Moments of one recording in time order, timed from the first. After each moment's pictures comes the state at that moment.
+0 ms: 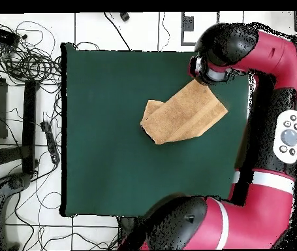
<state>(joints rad) -0.39 -0.27 0.24 0.58 -0.26 1.40 1.70</state>
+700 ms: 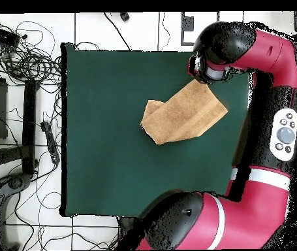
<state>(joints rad) -0.39 -0.25 0.24 0.54 -0.26 1.41 1.70</state>
